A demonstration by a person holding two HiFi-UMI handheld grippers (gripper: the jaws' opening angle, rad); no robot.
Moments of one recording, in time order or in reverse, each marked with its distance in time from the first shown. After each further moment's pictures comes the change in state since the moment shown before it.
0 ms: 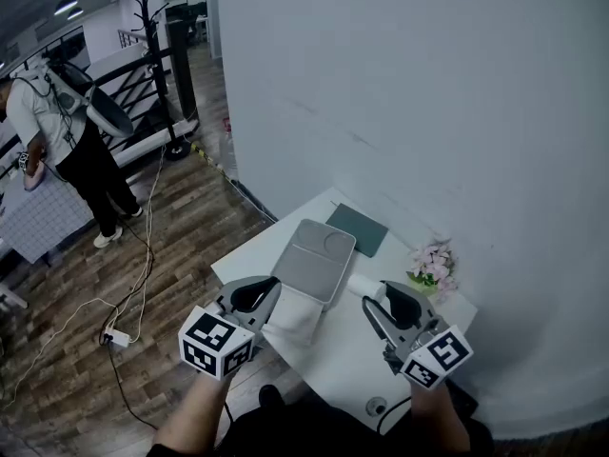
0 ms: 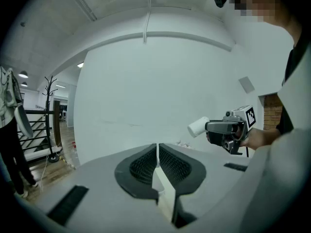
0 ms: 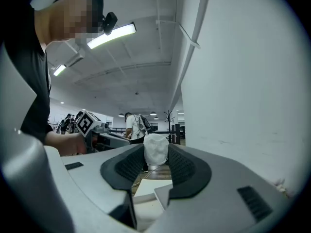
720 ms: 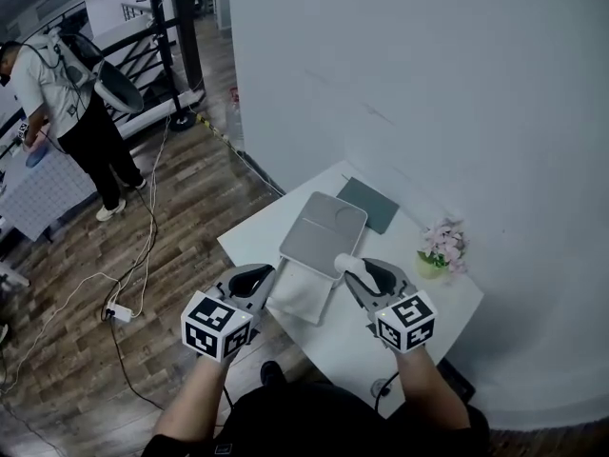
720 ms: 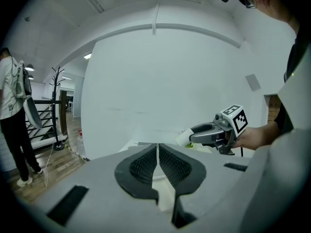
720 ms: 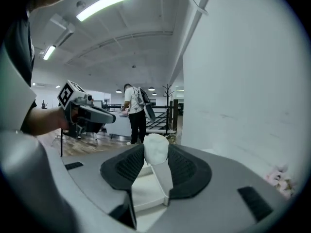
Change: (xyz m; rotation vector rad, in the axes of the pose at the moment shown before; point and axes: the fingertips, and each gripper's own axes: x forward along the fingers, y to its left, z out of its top) left arm -0.012 0.030 -0.061 -0.068 0.090 0.044; right arm 0.063 -0.007 -0.109 -0.020 0.333 -0.035
